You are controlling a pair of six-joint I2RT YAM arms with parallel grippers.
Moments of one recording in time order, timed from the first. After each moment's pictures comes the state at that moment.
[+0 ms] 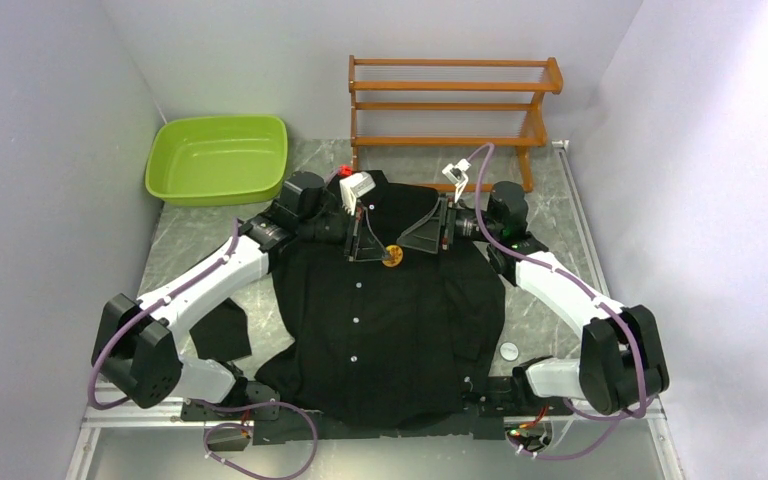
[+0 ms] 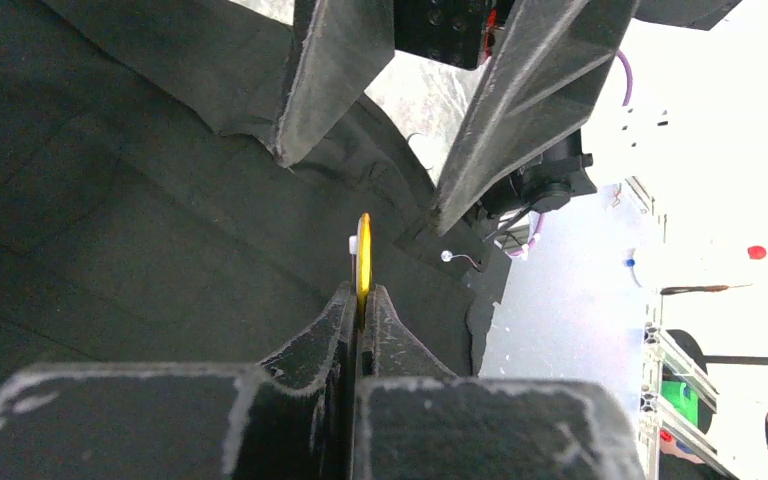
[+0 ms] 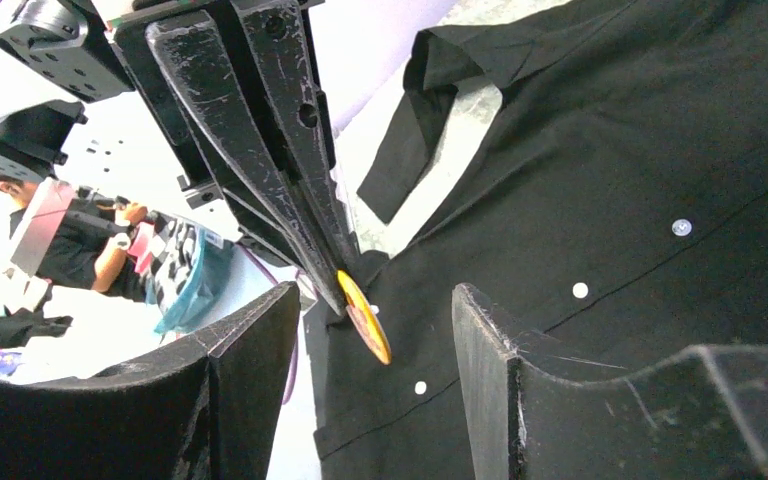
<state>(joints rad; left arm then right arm) -0.59 1.37 1.07 -0.18 0.77 -0.34 0.33 1.29 0.77 0.39 -1.03 0.67</state>
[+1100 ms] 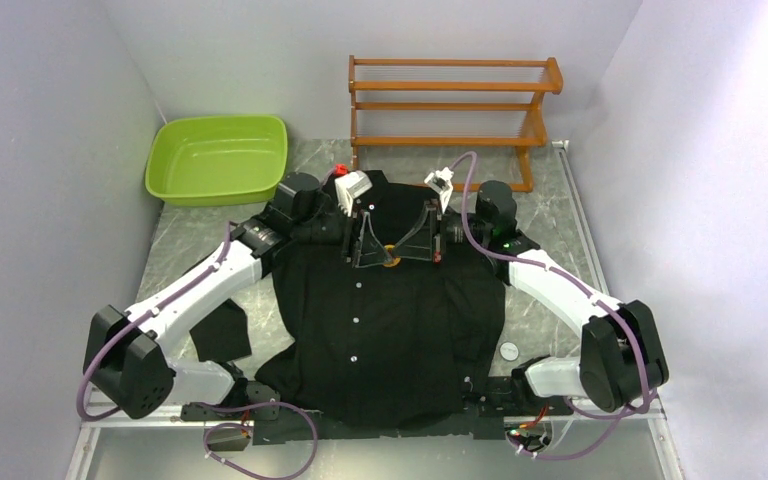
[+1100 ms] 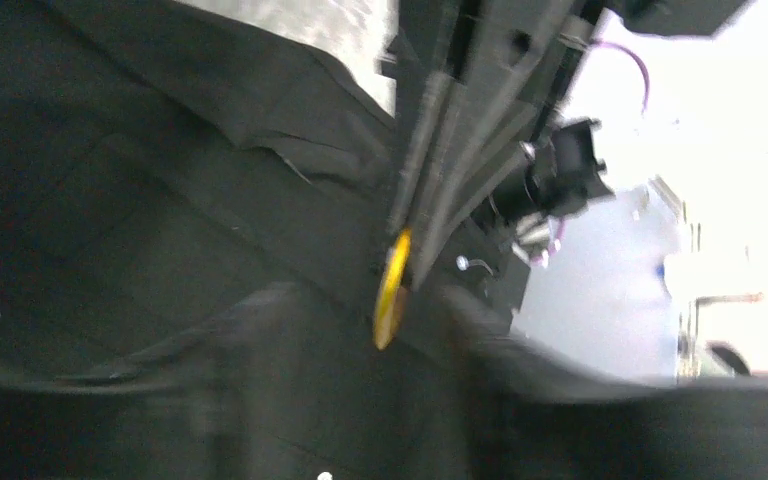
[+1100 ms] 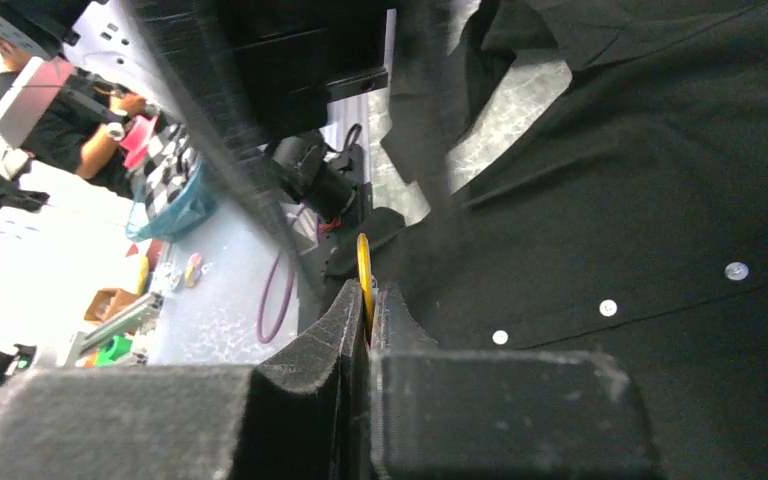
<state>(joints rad) -0.61 1.32 1.07 -0.20 0.76 -0.30 0.40 1.31 0.78 0.39 -1.17 0.51</state>
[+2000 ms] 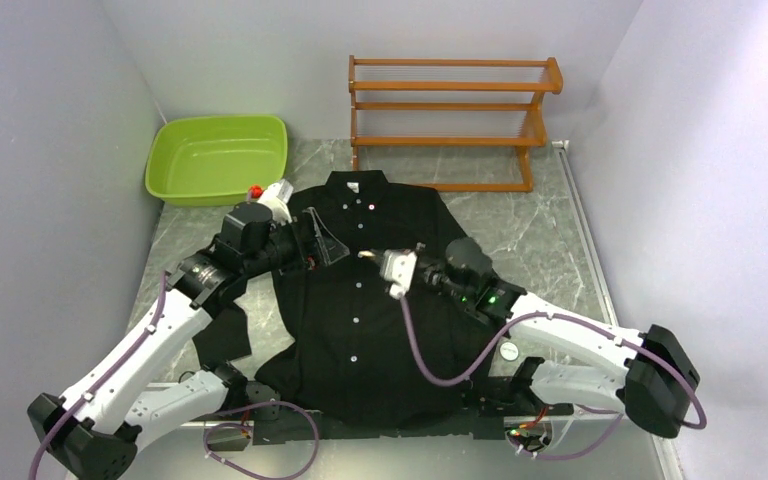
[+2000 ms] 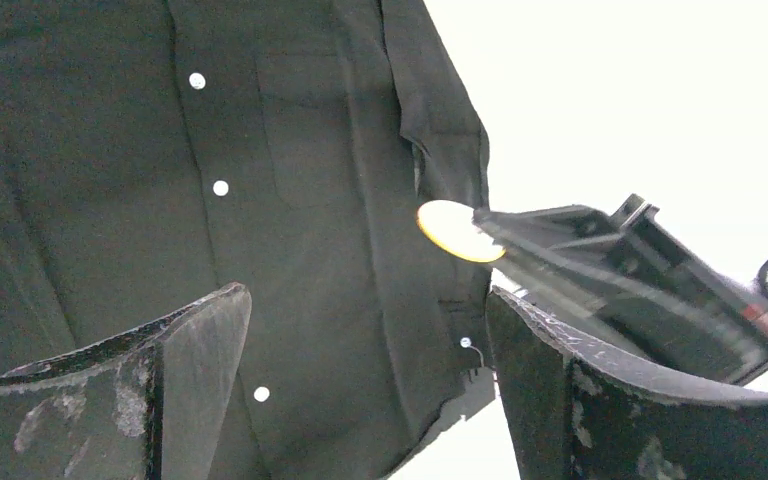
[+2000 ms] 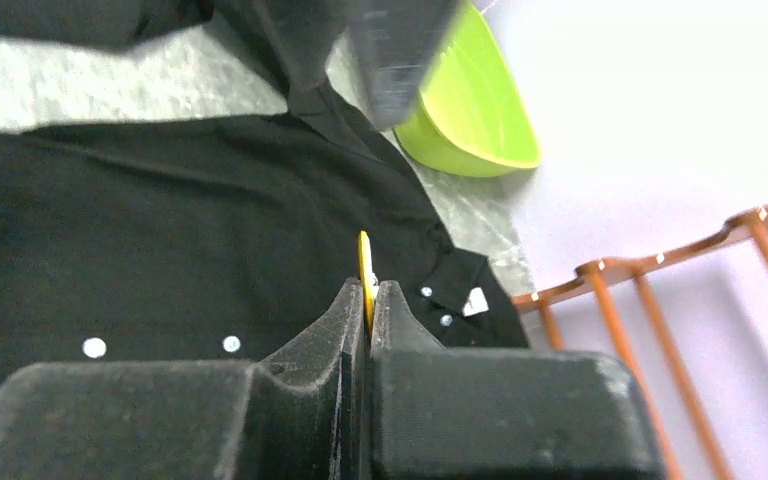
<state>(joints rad) -0.58 0.94 0.97 -0.54 0.15 -0.75 0.84 1.08 0.64 0.36 -0.35 -0.65</state>
